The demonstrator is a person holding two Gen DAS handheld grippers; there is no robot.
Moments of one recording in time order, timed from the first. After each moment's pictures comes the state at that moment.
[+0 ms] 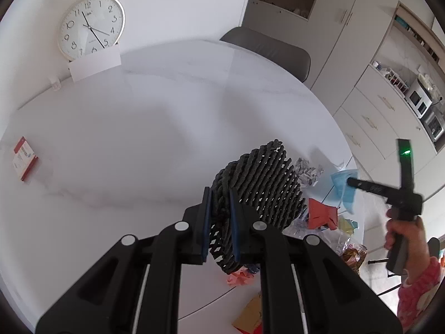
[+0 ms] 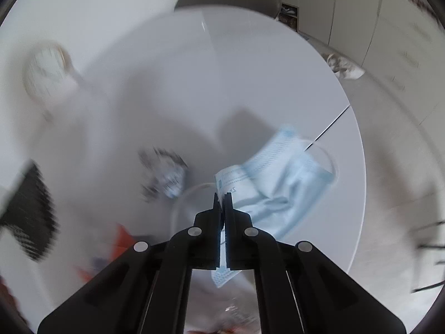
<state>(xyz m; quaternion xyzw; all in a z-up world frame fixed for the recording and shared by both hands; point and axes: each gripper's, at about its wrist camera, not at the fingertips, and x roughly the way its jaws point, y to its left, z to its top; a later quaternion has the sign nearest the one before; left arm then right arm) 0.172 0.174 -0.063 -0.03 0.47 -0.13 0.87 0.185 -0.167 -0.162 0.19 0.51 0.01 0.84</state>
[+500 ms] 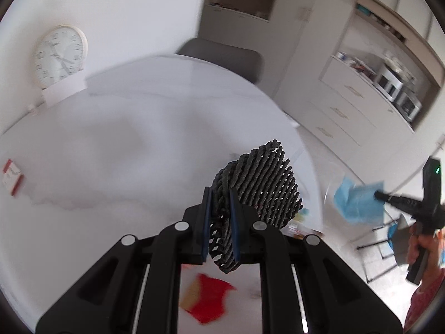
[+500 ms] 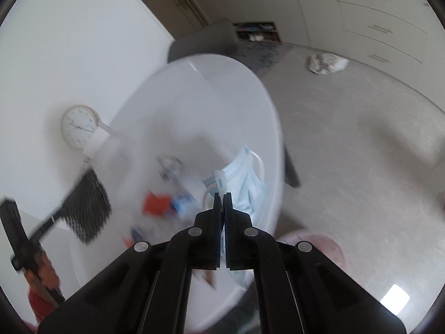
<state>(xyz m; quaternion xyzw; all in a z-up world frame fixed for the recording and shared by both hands) 0.104 0.094 -0.021 -0.01 0.44 -0.22 0.87 0.005 -0.265 -0.089 0.26 0.47 -0.01 0.85</state>
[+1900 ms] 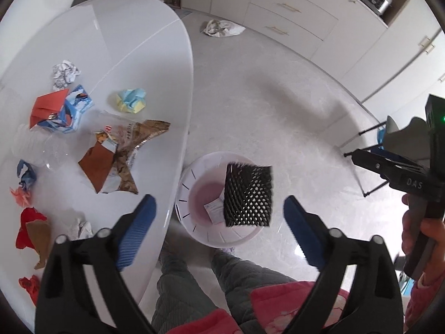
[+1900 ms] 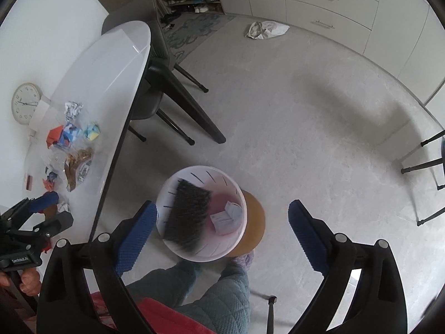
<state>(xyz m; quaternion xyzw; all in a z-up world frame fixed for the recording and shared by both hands) -0.034 -0.164 -0.145 0.13 0.58 -0.29 0.75 -0.120 -0.384 -0.184 0.23 0.53 -0.10 0.81</state>
